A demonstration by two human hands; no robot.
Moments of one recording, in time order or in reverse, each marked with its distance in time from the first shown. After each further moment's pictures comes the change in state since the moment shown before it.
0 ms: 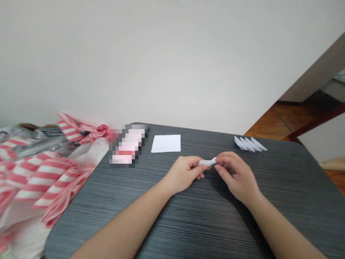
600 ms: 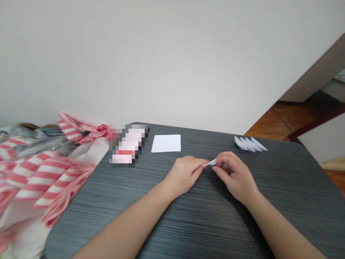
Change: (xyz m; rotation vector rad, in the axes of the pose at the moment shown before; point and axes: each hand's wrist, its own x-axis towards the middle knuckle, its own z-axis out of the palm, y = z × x) left_hand -0.002 -0.009 -0.003 0.663 0.180 0.541; right_hand 0.002 -0.001 0.002 0.014 -0.056 0.053
